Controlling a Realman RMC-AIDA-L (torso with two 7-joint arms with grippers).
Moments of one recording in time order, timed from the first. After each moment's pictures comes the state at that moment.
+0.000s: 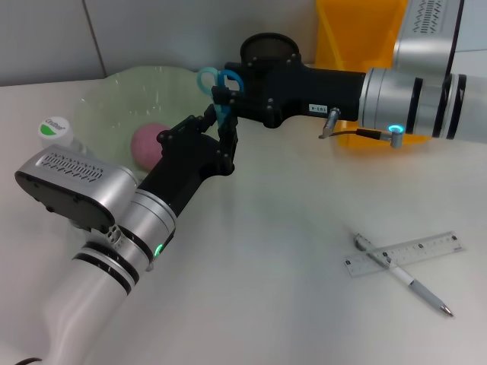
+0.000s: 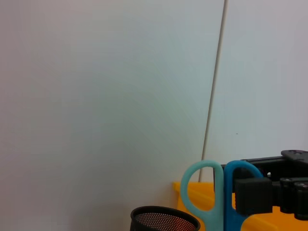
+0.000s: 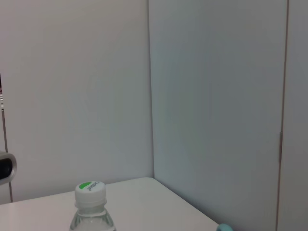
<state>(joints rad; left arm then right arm) -0.61 -2.08 -0.24 -0.60 1.82 1.01 0.04 0.75 2.09 -0.90 -0.49 -1.63 -1.24 1.14</state>
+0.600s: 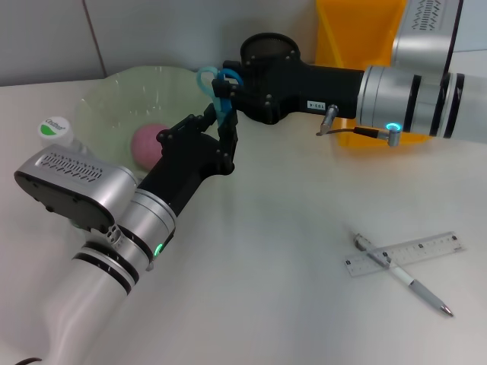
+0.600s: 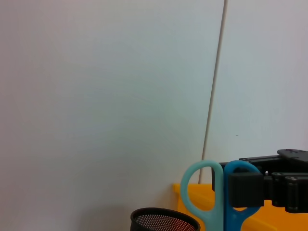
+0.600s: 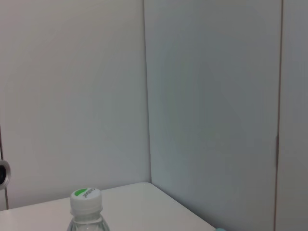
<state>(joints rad) -0.61 -2.08 -0.24 -0.60 1.82 1.01 0.04 0.76 2.09 -0.90 -0.48 -1.61 -1.24 1.14</state>
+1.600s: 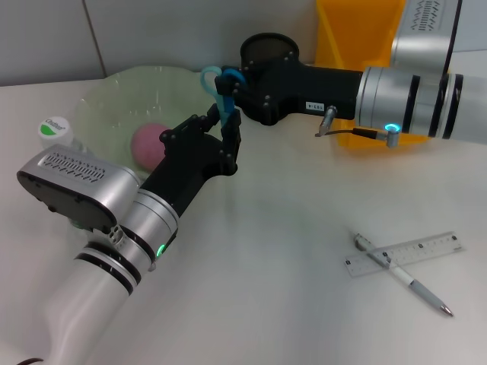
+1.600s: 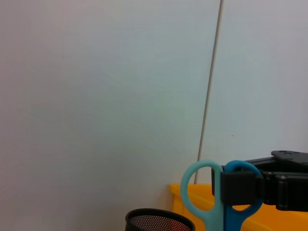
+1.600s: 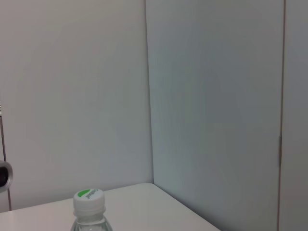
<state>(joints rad) -0.61 -2.08 -0.24 -0.60 1.82 1.01 0.04 0.76 2.09 -0.90 -0.47 -1.61 -1.24 1.14</state>
